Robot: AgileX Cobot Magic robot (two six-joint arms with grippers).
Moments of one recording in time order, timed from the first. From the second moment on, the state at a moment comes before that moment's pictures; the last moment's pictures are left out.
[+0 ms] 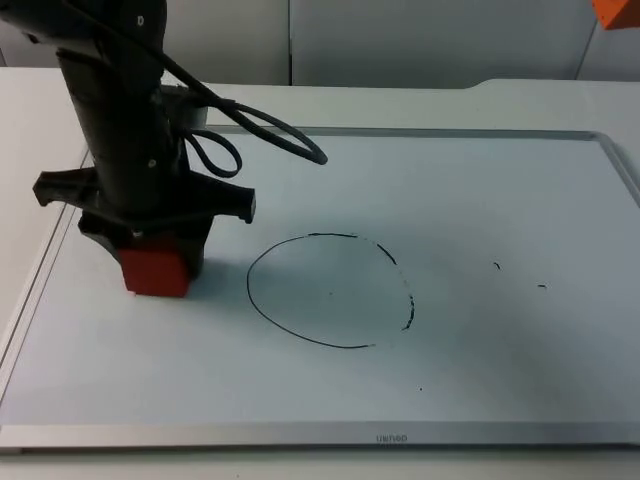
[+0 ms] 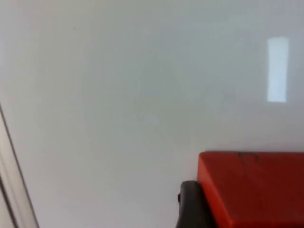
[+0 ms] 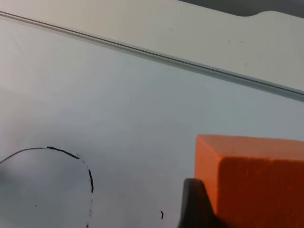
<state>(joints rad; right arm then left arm) 0.33 1.46 -1.22 -0.08 0.69 0.03 -0.40 2.13 -1.37 0.04 0.79 -0.34</state>
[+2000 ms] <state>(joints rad) 0.64 2.24 -1.65 0.08 0.92 -0.12 -0.40 1.71 -1.37 0.02 1.06 -0.08</state>
